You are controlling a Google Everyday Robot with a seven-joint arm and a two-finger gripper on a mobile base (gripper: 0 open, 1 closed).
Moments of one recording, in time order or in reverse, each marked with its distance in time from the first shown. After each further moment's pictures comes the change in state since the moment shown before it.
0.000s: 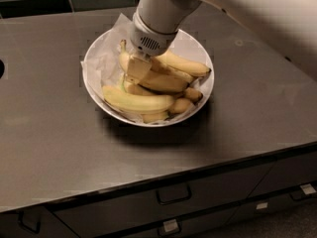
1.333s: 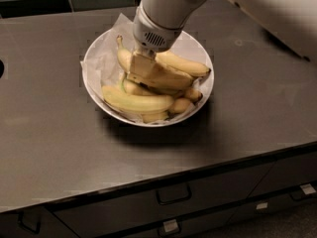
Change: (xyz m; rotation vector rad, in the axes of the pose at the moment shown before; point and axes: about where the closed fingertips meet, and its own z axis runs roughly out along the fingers) arm -0.005 0.004 -0.021 0.023 -0.025 -0.027
